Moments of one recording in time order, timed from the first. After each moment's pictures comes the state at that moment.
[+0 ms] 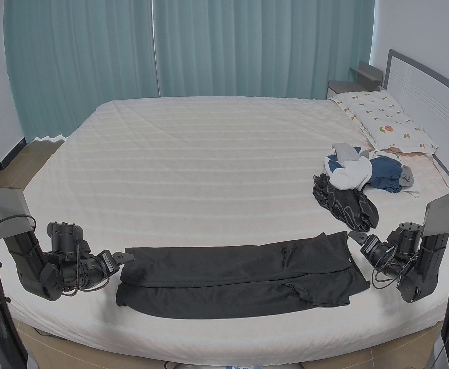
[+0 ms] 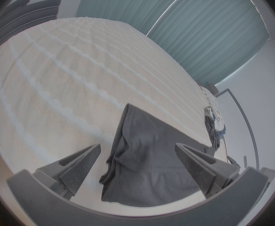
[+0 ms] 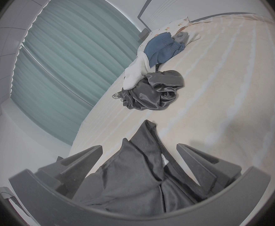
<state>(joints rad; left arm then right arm) -0.01 2.15 -0.47 -0.96 -0.26 -0.59 0.00 2.38 -0.42 -1.55 0.13 0.77</state>
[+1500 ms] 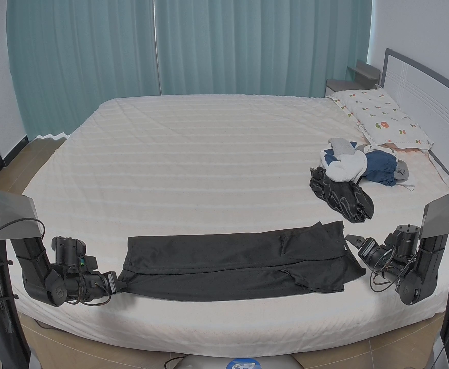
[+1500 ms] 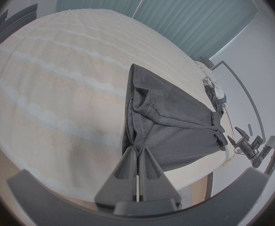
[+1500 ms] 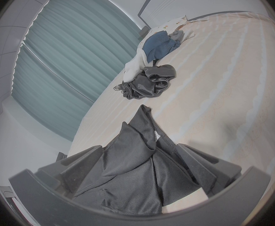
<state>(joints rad) 0.03 2.26 -0.45 -0.95 -0.37 -0.33 0.02 2.37 -0.40 -1.55 0.13 0.77</state>
